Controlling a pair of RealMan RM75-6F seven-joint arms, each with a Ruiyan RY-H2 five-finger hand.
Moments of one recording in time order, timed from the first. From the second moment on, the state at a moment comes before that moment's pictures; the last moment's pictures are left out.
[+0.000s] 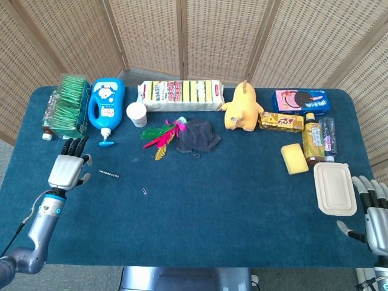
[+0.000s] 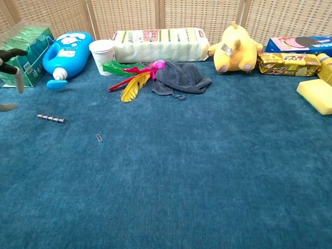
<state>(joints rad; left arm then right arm) -0.46 -1.53 -0.15 -1.13 1.37 1.13 0.22 0.00 -1.04 0.08 -1.75 -1.46 1.53 -0.05</state>
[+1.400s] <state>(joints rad) -0.53 -1.66 -0.13 -0.99 1.28 1.03 0.32 0.01 -1.01 0.07 -1.75 -1.46 1.50 0.02</state>
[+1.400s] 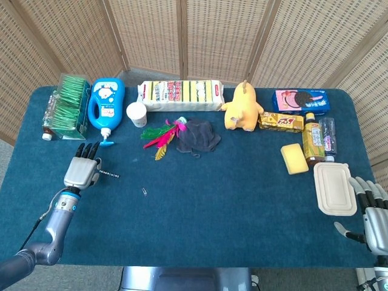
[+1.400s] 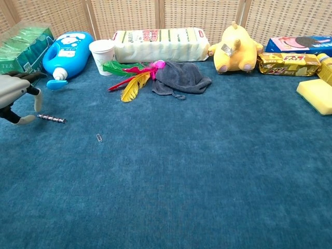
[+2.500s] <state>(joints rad) -0.55 -1.69 -0.13 -0.99 1.24 1.01 0.40 0.01 -1.01 0.06 -1.75 -1.47 1.50 0.03</state>
